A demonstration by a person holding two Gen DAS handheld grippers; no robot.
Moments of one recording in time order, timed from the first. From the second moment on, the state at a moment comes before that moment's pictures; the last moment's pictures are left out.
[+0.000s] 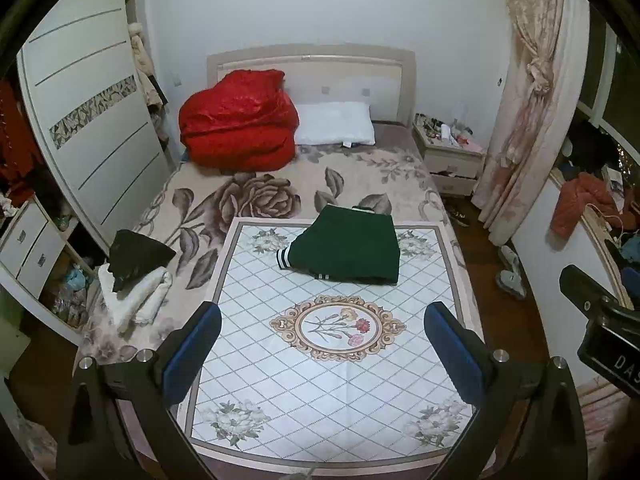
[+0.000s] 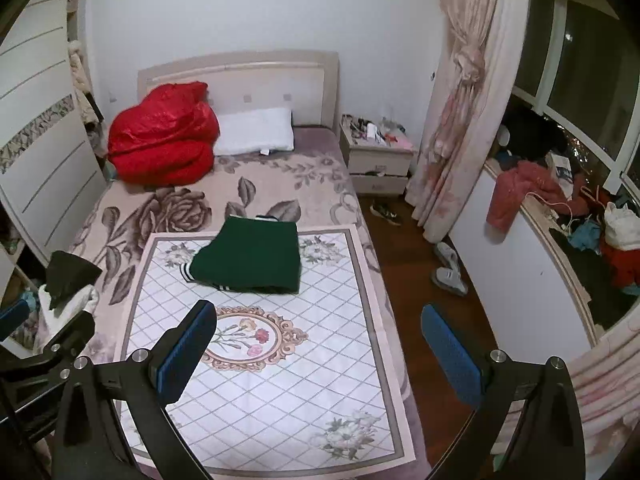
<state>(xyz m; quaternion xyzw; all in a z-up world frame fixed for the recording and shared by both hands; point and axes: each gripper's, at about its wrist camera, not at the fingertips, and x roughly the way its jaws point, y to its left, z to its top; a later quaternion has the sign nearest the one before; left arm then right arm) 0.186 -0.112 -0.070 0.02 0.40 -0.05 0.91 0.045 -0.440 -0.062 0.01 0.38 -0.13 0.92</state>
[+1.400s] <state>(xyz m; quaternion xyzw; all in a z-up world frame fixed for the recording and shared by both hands) 0.138 -0.135 -0.016 0.02 0.36 -0.03 0.93 0.052 -0.486 0.025 0.01 0.35 -0.08 0.93</state>
